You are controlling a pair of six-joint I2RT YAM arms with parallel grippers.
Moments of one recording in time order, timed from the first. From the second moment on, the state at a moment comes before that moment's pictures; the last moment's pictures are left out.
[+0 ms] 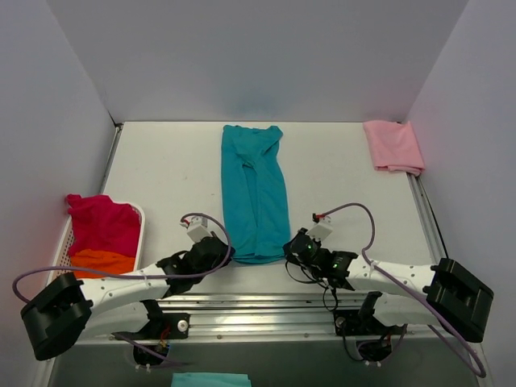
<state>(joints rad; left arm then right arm) -0.95 1.13 0.35 0.11 -0.45 -1.17 0.97 1.17 0.38 0.04 0.50 1.16</state>
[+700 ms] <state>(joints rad) -0.91 0.84 0.56 -0.31 -0.49 -1.15 0.96 1.24 0.76 -0.19 0.63 1.04</state>
